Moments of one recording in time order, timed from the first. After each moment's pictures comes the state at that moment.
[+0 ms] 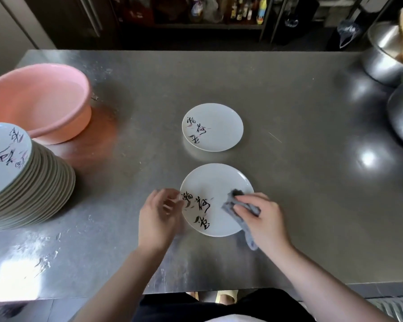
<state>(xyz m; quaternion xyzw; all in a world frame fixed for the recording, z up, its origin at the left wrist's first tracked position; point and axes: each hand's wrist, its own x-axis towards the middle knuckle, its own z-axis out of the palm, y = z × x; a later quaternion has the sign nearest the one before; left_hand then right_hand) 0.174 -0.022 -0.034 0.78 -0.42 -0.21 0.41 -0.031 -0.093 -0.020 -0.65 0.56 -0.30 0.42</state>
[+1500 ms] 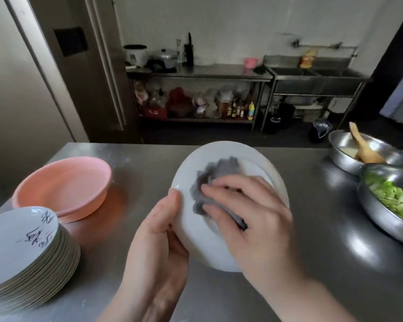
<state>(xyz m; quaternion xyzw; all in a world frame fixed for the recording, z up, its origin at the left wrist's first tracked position) 0.136 -0.053 0.198 0.36 -0.10 -0.53 0.76 0.014 -0.116 0.200 -0.82 0.26 -0.51 0.06</state>
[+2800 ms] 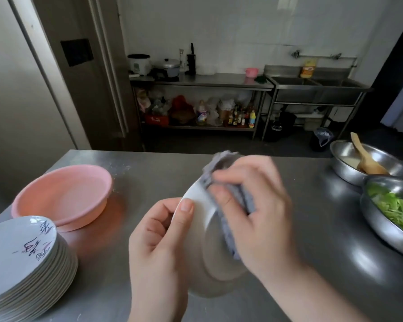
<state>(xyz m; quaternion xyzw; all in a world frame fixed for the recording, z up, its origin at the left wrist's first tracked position) 0.123 -0.055 0.210 0.47 -0.27 -0.30 0.78 0.028 -0.142 0.221 -0.78 0.23 -0.57 0.15</state>
